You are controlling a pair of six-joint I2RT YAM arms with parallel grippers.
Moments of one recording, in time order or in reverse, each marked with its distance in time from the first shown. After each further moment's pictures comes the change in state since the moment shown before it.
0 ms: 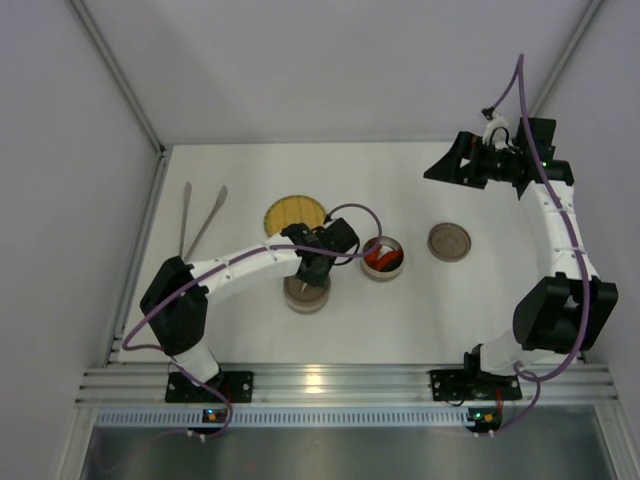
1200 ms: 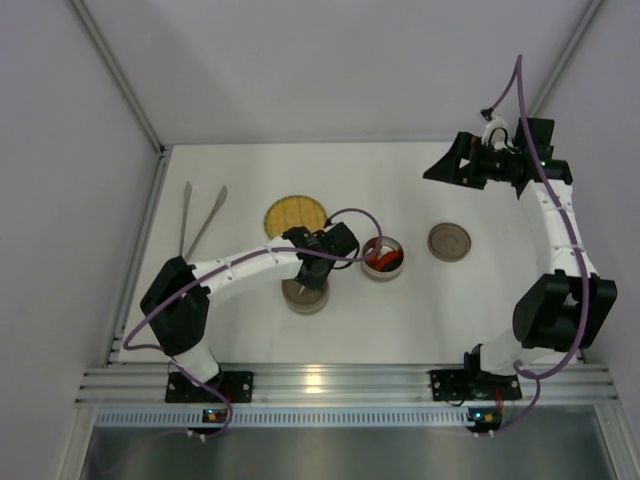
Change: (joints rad) left arm -0.003 0.000 -0.029 0.006 -0.007 0.014; right arm 0.000 0.012 0.000 0.001 -0.003 0.001
